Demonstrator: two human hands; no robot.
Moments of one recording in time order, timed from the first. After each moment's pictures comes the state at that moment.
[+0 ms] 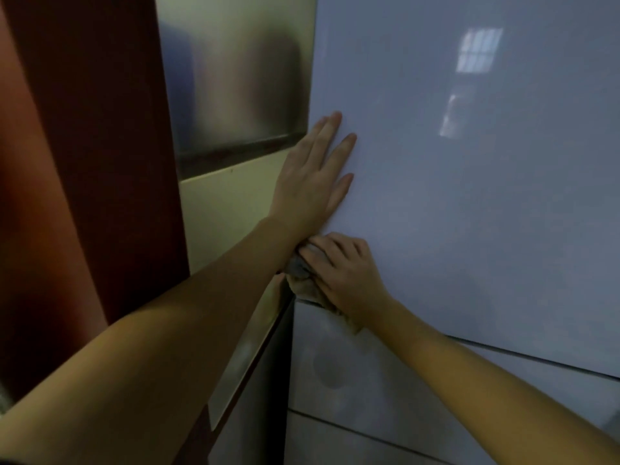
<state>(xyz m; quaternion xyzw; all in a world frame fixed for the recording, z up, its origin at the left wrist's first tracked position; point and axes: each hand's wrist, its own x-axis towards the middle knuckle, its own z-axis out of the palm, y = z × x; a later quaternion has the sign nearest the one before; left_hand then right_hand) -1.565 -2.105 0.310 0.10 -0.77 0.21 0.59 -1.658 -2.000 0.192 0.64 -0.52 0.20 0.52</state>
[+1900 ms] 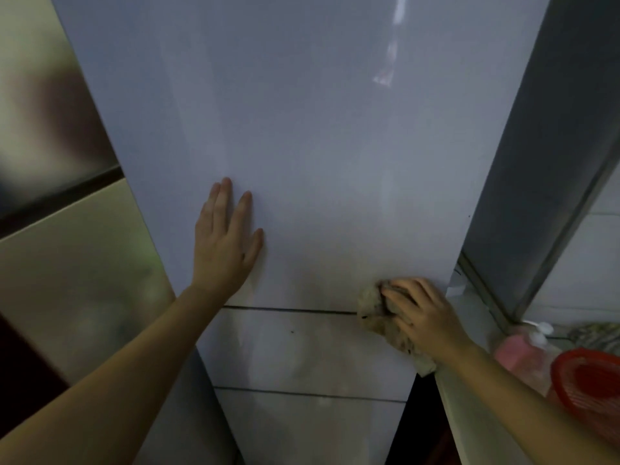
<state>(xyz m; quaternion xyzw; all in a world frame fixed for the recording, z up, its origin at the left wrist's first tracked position) -1.628 -1.961 0.281 0.20 -0.86 0.09 0.46 -1.857 -1.645 0.168 0.59 -0.71 0.18 0.34</state>
